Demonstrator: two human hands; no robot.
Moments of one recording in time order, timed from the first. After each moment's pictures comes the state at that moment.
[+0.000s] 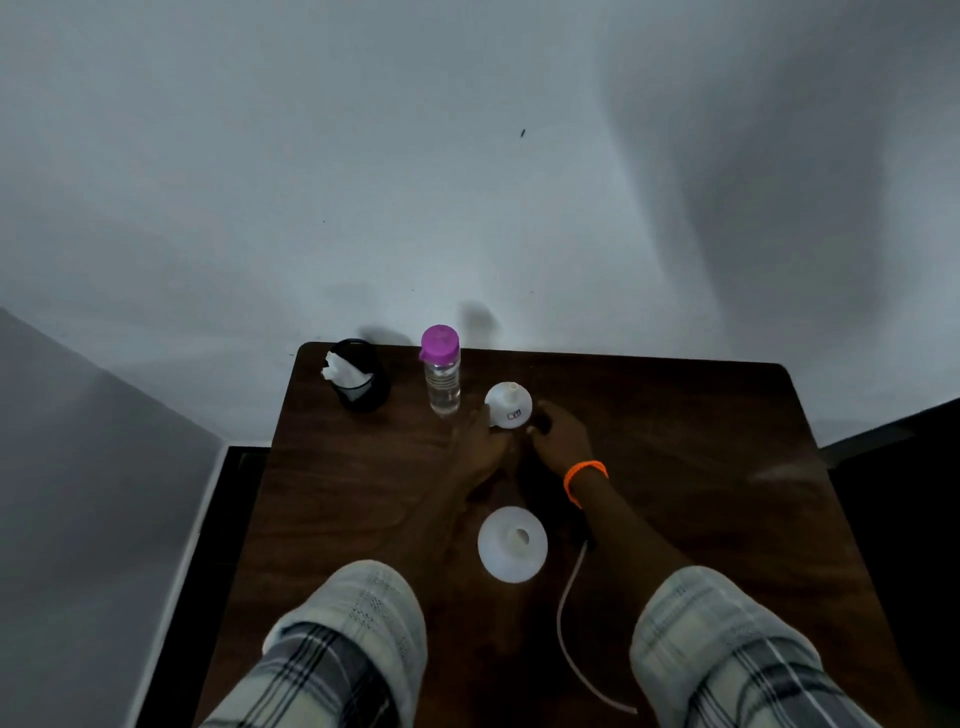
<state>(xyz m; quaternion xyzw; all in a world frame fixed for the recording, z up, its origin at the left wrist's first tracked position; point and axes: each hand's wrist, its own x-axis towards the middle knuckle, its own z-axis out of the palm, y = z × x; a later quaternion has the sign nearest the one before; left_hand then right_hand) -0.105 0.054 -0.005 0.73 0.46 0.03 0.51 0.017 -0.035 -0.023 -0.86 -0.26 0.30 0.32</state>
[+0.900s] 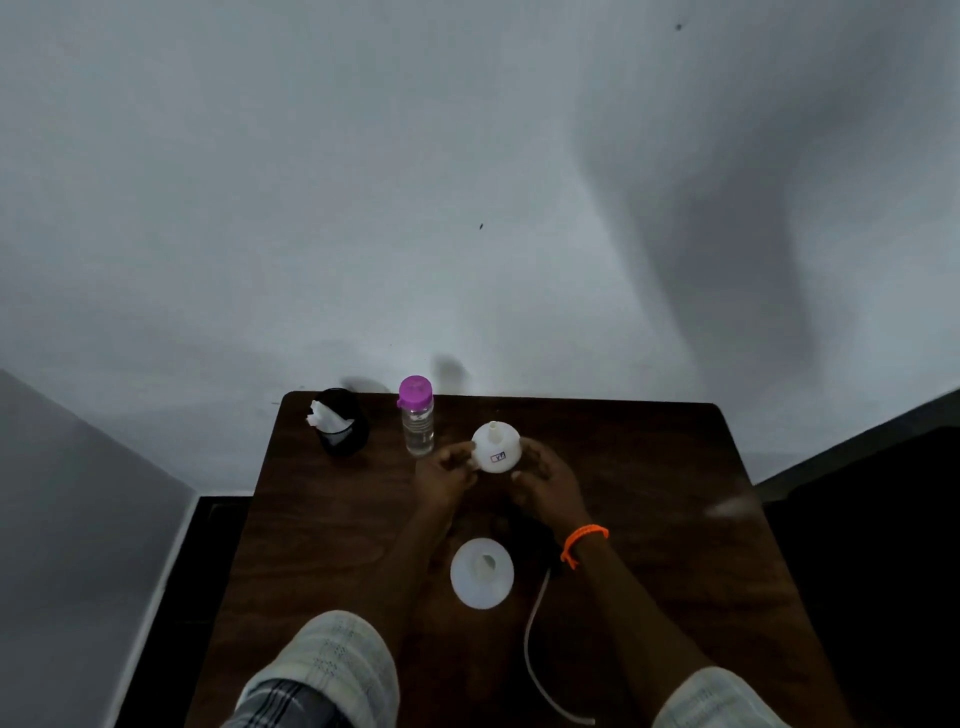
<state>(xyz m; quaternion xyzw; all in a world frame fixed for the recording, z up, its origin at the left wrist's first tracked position) -0.115 0.047 0.021 0.57 0.47 0.17 0.65 0.003 -0.087 0.034 -0.75 -0.19 0.35 0.53</state>
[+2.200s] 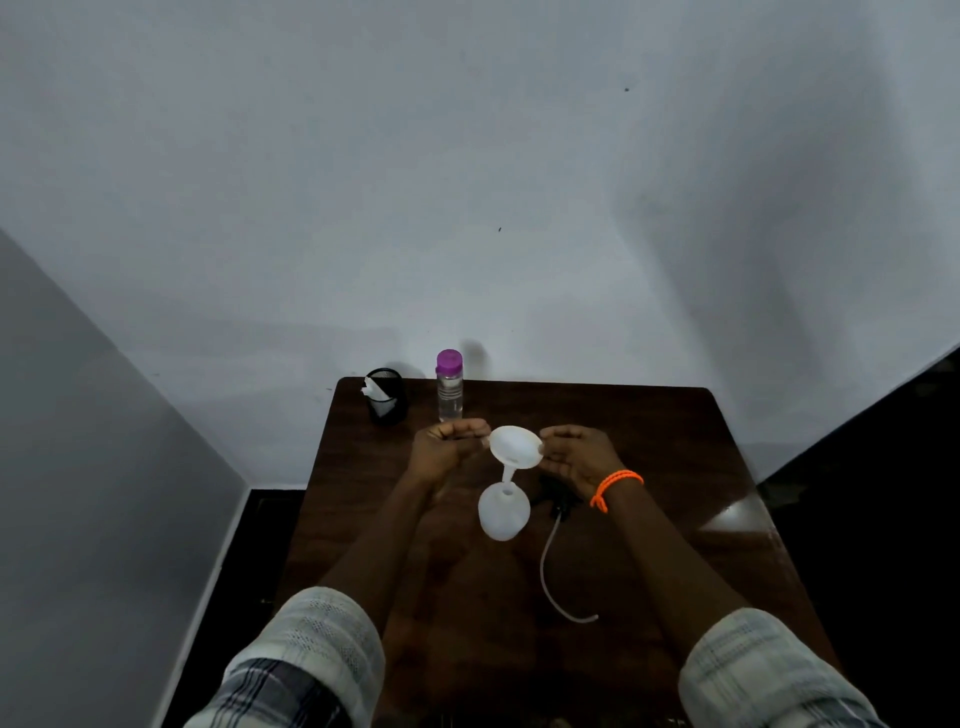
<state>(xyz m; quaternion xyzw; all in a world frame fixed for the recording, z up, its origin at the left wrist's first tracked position) -0.224 -0.003 0.119 0.49 0.34 0.23 0.77 -0.052 -0.146 0.132 -0.66 -0.04 0.44 0.60</state>
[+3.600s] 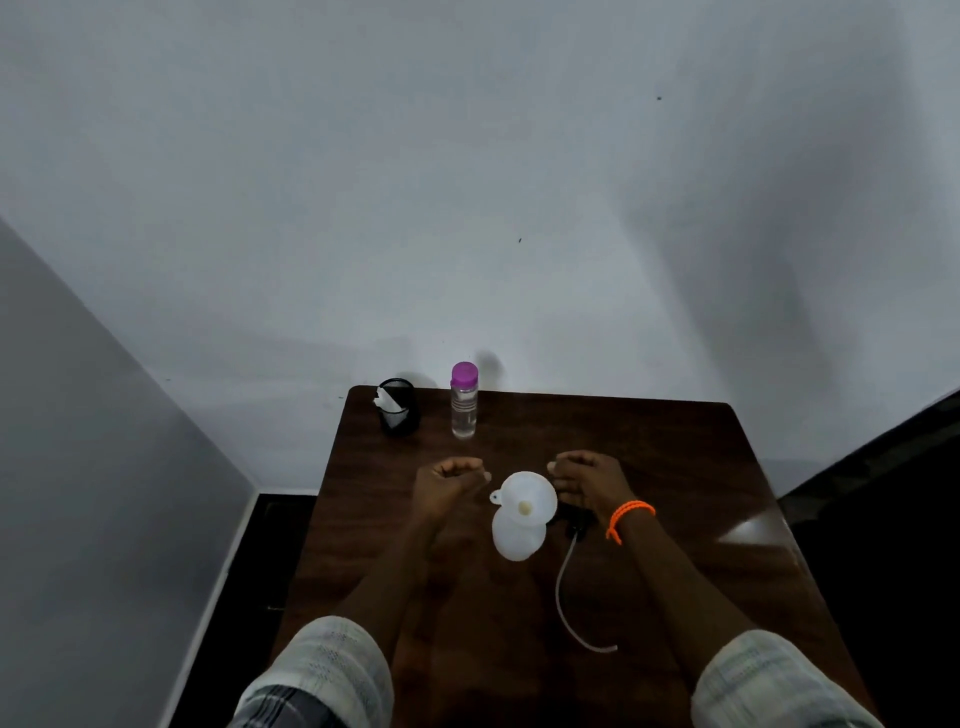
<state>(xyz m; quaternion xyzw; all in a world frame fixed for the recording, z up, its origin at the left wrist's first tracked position) -0.240 0.007 0.080 0.53 0.42 0.21 0.70 -0.051 -0.141 0.112 -0.73 -0.07 0.41 0.54</state>
